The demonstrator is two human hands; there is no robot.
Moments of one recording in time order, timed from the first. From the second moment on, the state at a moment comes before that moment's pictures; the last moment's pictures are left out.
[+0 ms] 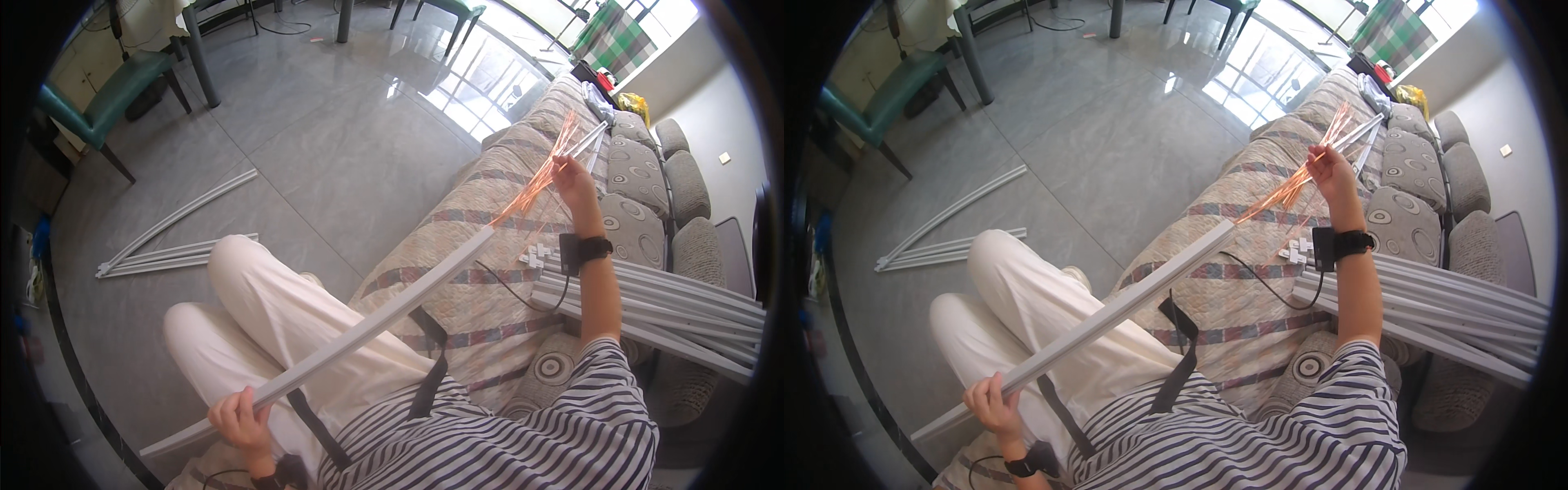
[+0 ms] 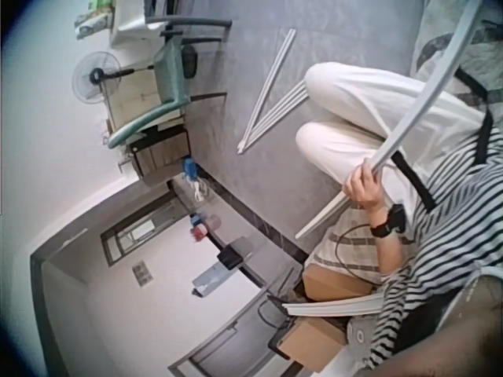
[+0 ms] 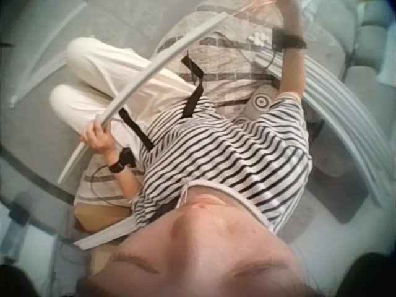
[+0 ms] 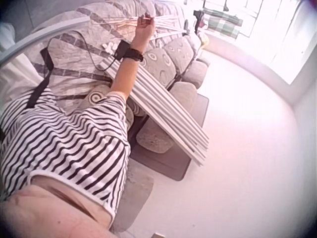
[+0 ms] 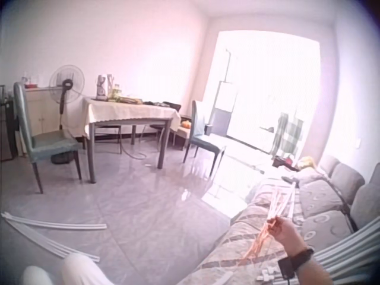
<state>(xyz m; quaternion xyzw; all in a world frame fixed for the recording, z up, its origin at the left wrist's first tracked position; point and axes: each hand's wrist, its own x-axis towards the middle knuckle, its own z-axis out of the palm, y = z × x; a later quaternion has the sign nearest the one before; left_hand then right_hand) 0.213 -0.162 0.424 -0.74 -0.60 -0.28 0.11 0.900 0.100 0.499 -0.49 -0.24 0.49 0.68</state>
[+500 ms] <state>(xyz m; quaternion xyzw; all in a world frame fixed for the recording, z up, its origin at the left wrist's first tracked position) 0.204 -0.159 0.420 -0.72 -0.63 -0.26 0.11 1.052 0.116 0.518 -0.60 -0.13 0.36 0.71</state>
